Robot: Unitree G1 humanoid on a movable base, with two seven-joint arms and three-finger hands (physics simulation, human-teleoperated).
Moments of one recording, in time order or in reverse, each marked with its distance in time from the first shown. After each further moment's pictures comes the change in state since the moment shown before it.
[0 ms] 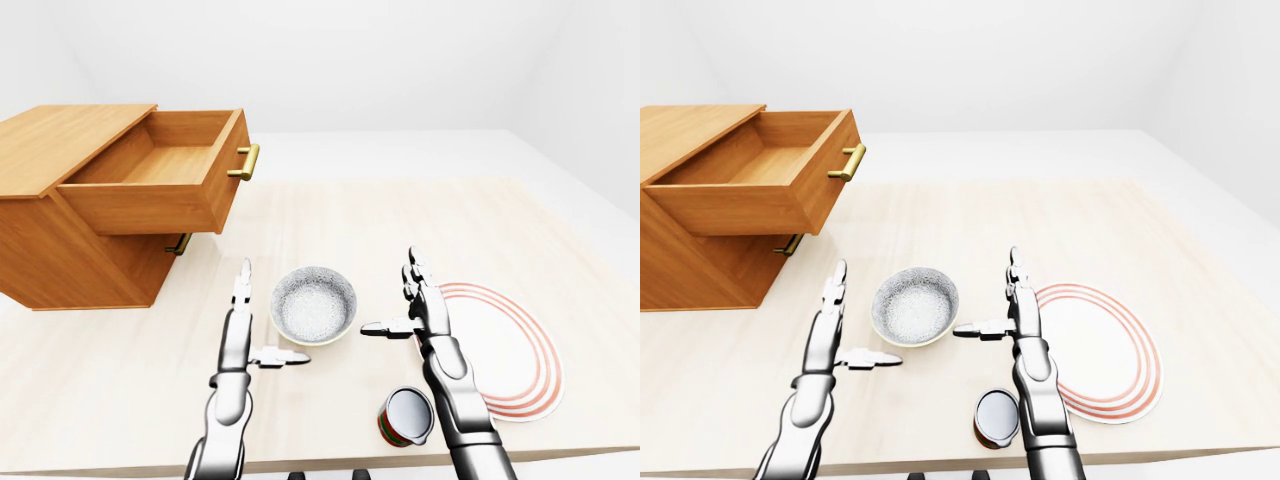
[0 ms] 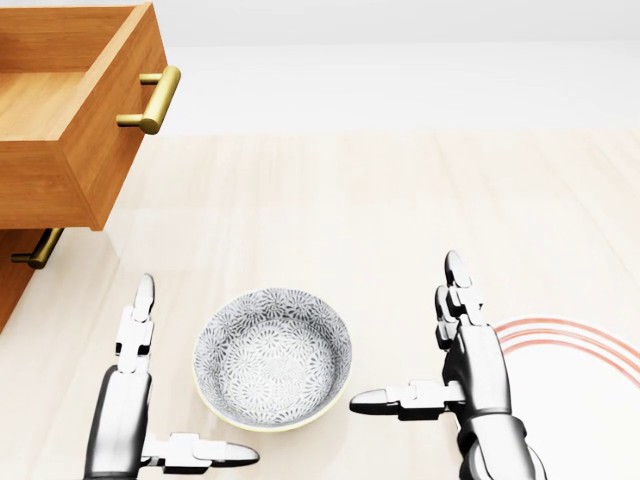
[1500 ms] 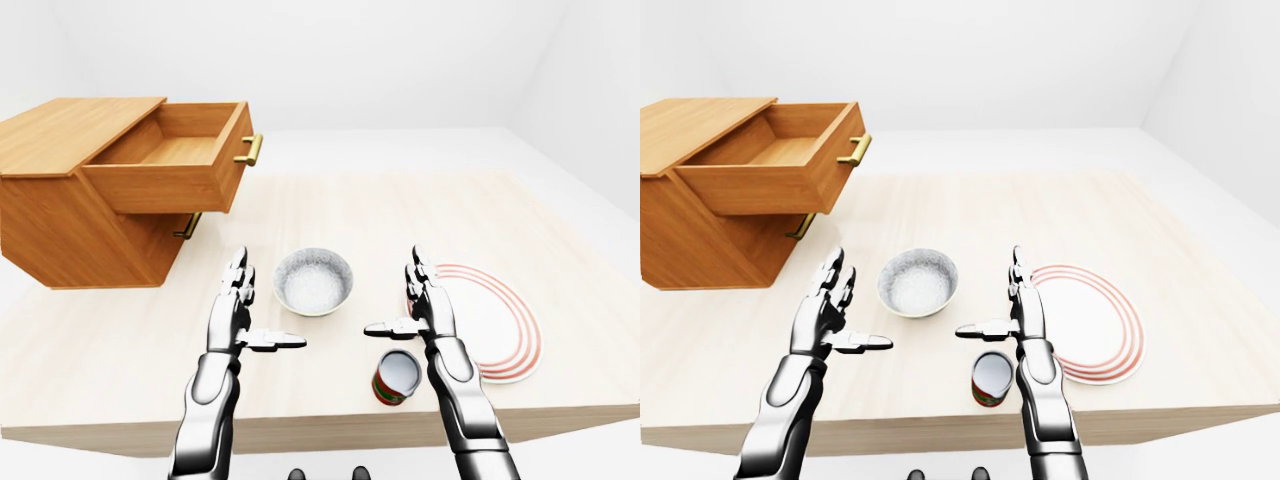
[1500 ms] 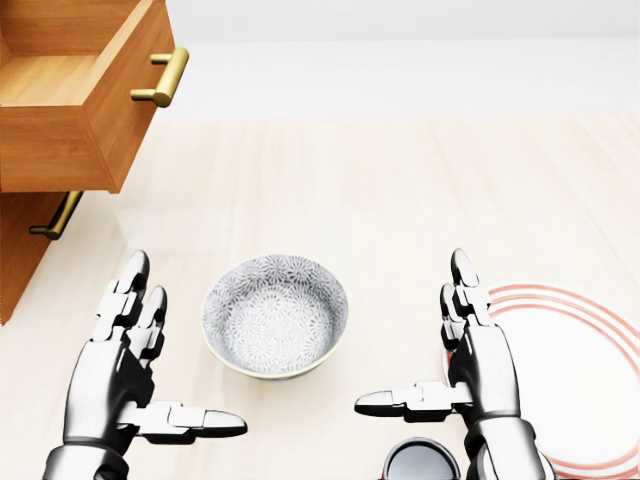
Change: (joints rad) left arm -0.084 0.000 0.097 -0.078 -0.419 0.175 -0.212; right arm 0.028 -0.003 -0.007 -0.068 0.008 0.029 0.012
